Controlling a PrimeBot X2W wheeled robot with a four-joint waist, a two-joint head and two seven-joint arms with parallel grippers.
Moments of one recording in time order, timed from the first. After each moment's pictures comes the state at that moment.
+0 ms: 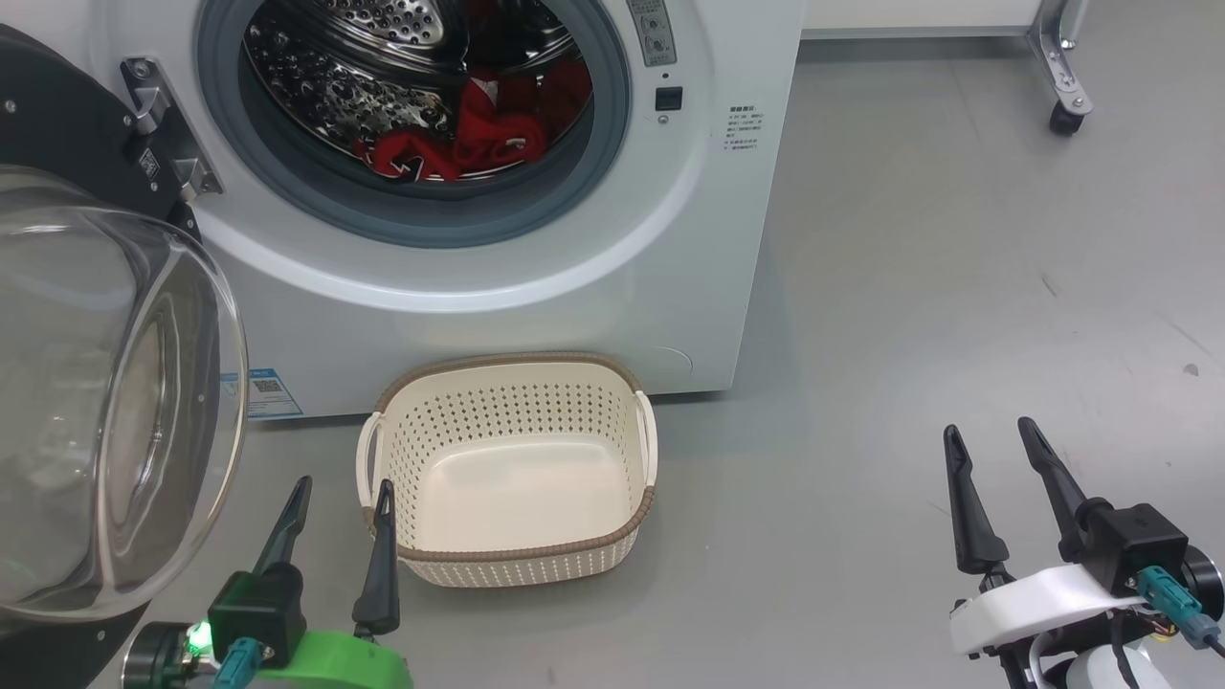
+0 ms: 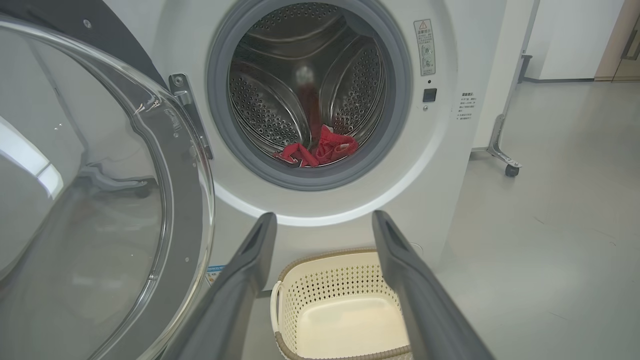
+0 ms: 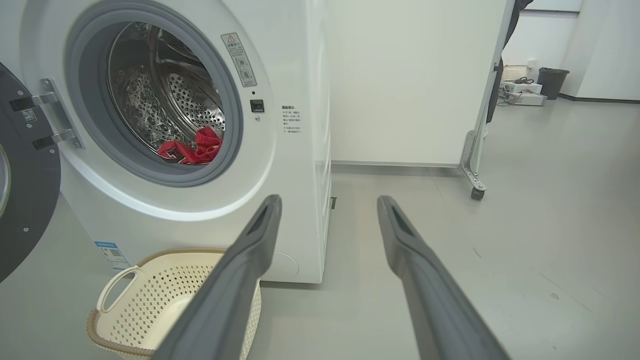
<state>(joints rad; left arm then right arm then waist) 0.07 0.05 -0.17 0.02 -0.22 0.08 -0.13 0.05 -0.17 0.17 0.09 0.32 -0.04 -0.24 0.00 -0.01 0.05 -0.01</state>
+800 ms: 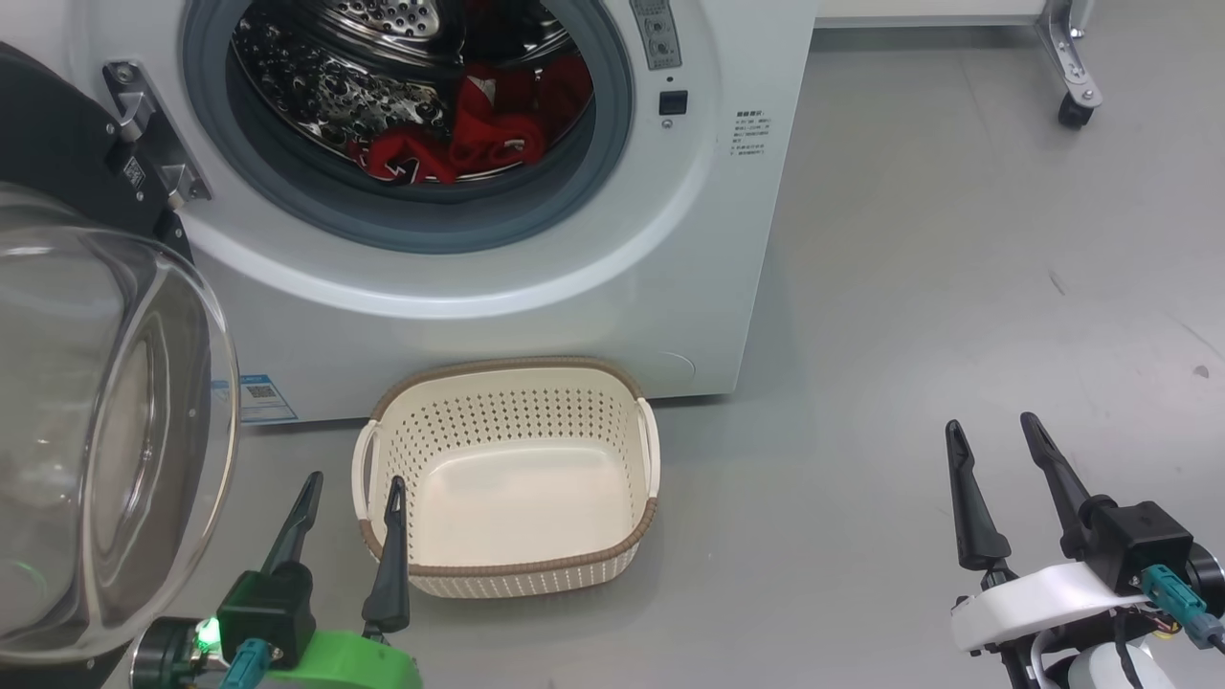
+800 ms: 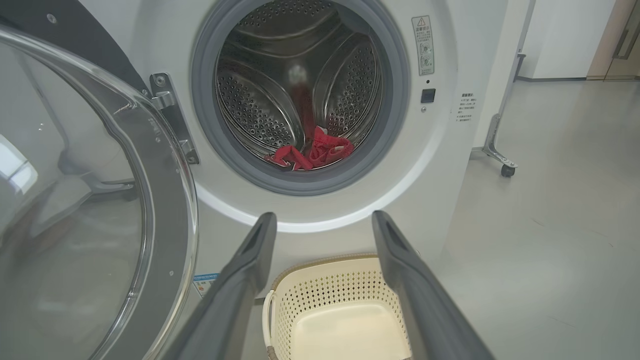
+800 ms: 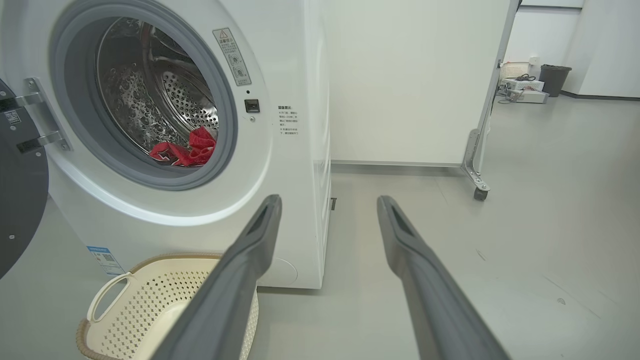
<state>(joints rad) 0.07 0.05 -0.19 0.00 -0.22 0.08 -0.14 0.05 -0.17 0.17 0.08 0.32 -0.04 -0.24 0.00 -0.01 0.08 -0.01</state>
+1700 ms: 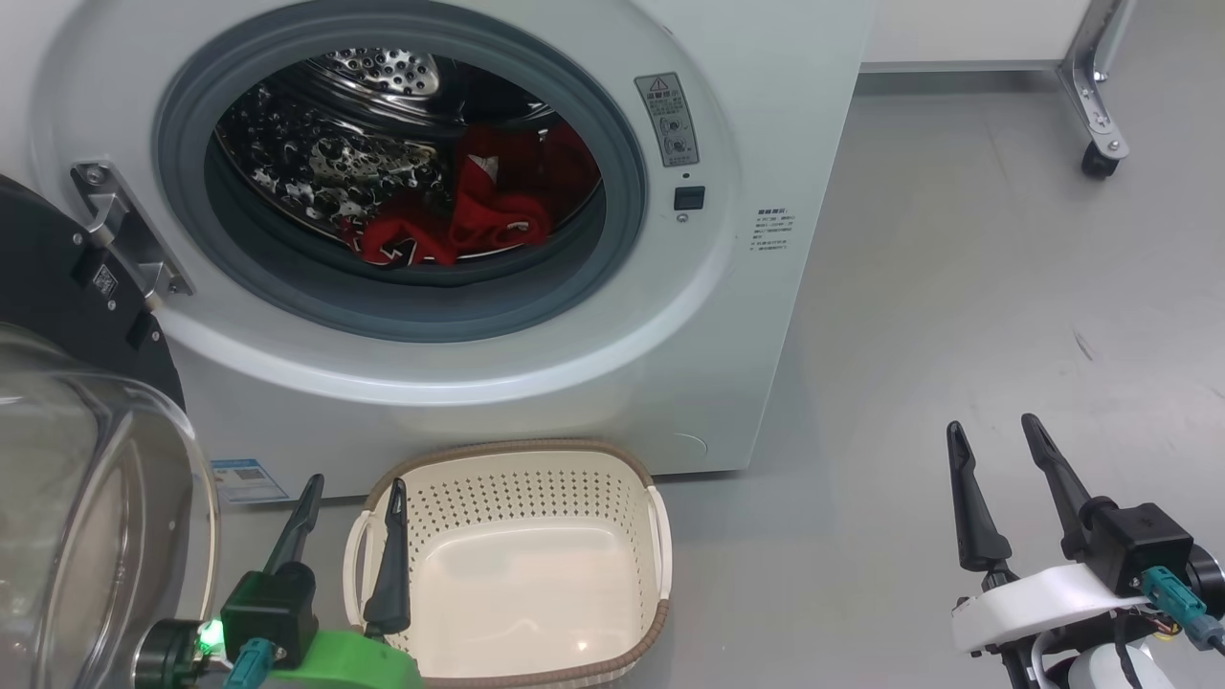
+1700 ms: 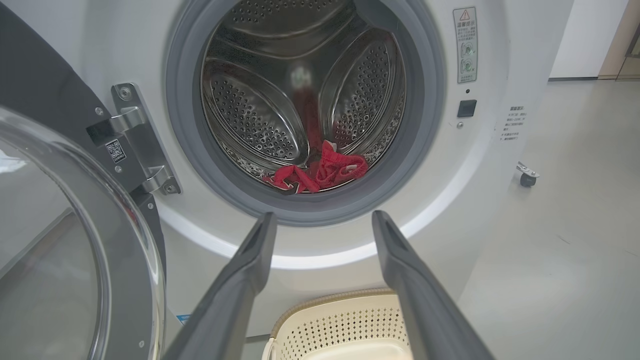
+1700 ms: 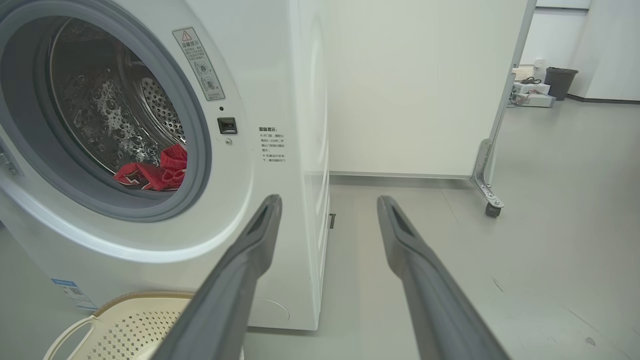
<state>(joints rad) 0.07 0.05 -0.20 0.01 -0.22 0.09 -0.14 0.05 -0.17 0.17 0.09 0.32 -0.04 -0.24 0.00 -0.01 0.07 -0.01</state>
